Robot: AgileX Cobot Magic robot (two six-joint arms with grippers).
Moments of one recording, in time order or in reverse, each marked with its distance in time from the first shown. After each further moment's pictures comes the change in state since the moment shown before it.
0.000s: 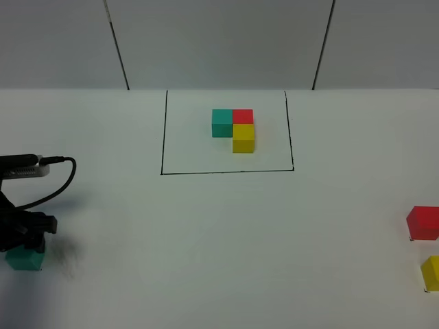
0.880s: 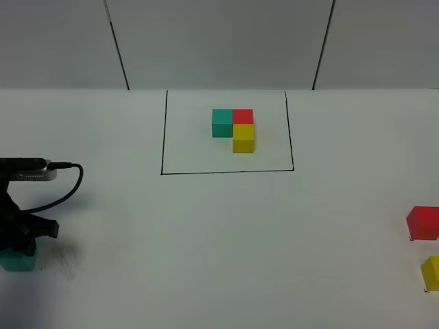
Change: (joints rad) left arm -0.010 0.034 -0.040 0.002 0.041 0.093; right arm 0.000 0.000 0.000 0.000 0.000 0.000
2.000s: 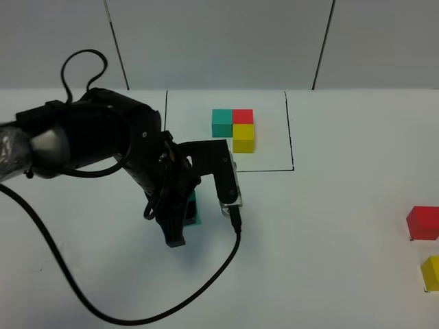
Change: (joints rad) left arm -0.617 0.162 -0.463 -0.180 0.152 0.954; right arm 0.000 0.000 0.000 0.000 0.000 0.000
